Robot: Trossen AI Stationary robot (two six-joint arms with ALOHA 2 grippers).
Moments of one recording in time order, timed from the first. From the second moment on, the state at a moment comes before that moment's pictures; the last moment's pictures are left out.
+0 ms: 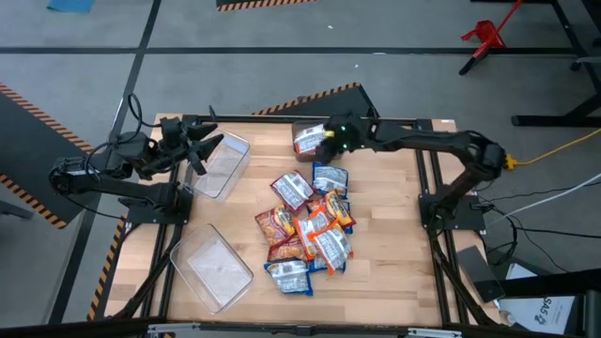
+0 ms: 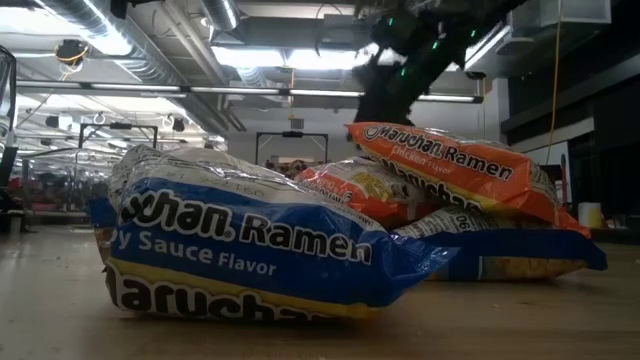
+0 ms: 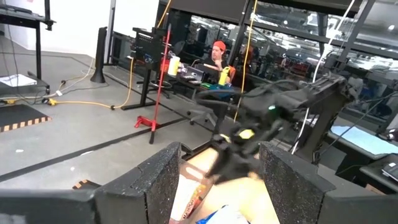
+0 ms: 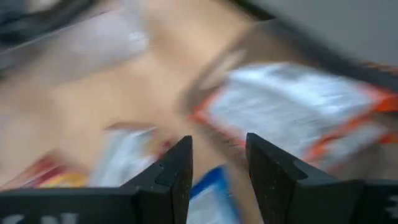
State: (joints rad) left arm 0.00 0.50 0.80 -0.26 -0.59 -0.28; right arm -0.39 1.60 1.15 -0.29 -0.09 0.34
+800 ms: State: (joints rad) left arm 0.00 0.50 0.80 -0.26 -0.58 -0.28; right arm 0.38 1.57 1.15 -0.83 0.08 1.04
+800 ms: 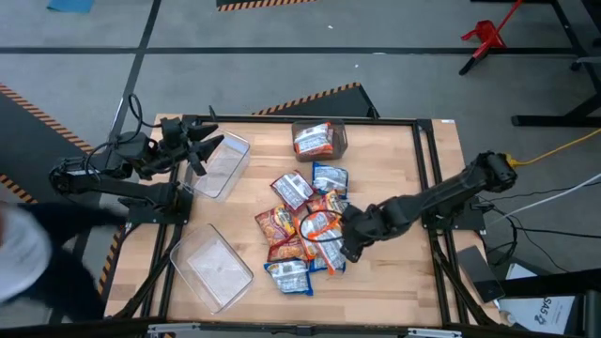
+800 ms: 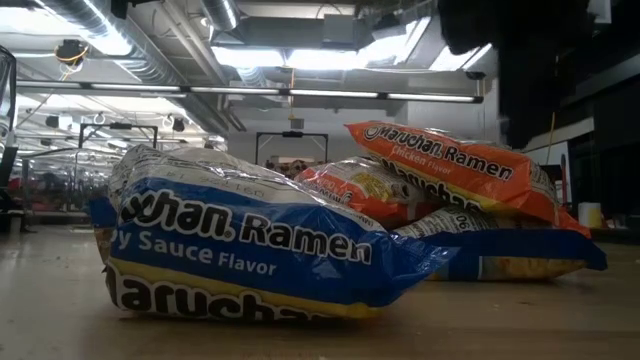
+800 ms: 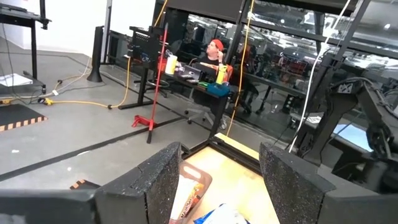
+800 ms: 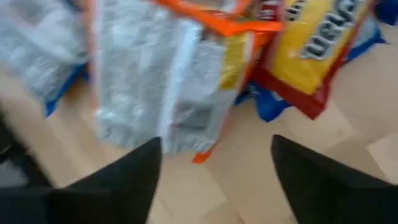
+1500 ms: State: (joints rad) left arm 0.00 0.50 0.80 -0.26 -0.58 -0.29; right arm 0.36 1.60 0.83 -0.22 0.01 1.05
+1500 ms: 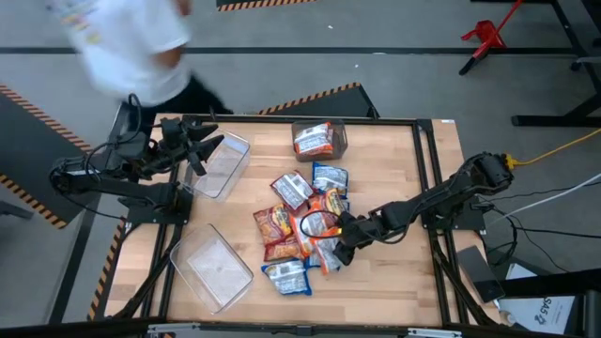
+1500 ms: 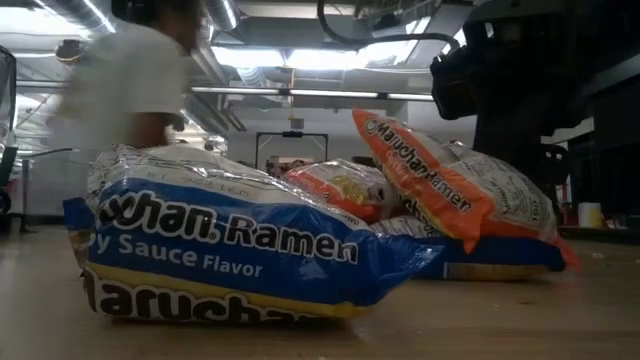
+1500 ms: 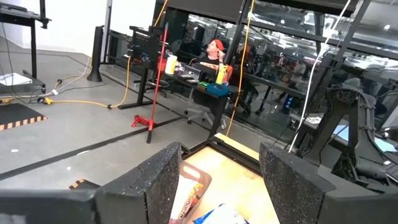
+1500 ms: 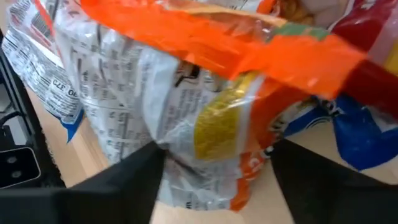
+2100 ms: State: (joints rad) left arm 0.00 0.50 0.80 -0.26 -0.58 -0.29; right arm 0.30 1.52 1.04 -0.53 -0.02 0.90
